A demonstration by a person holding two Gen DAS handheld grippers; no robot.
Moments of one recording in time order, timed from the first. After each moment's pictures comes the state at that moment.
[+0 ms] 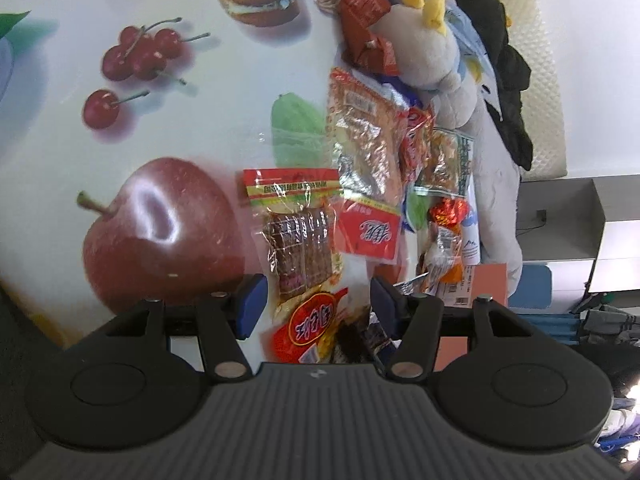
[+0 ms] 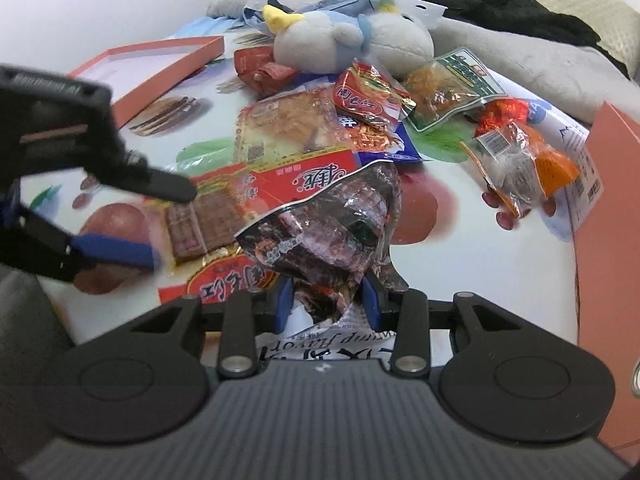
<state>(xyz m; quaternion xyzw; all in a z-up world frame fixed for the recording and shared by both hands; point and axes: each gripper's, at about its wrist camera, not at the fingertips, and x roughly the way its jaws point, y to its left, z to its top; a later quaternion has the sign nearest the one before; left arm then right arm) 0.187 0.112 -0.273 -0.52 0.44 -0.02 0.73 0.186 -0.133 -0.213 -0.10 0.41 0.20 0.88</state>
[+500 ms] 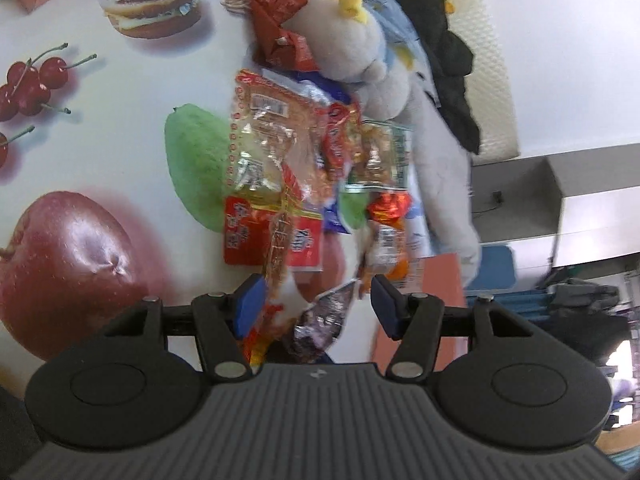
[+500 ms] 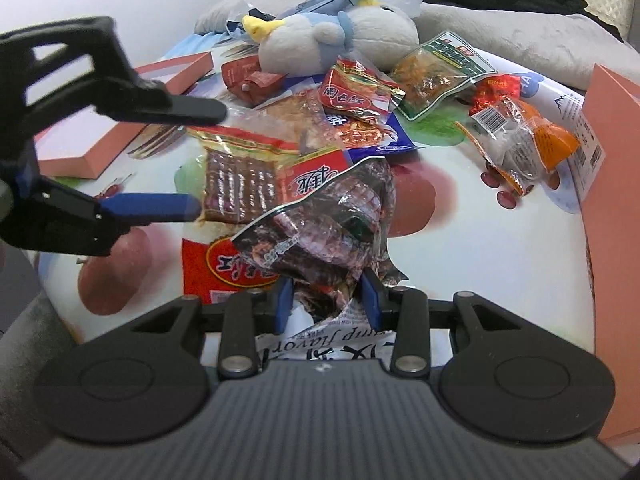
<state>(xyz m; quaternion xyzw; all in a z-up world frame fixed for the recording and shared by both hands) 0.216 0.089 -0.253 -0.51 0.41 -0.08 0.75 0.191 -0.146 -0.216 -0.04 0.42 0.20 0.88</state>
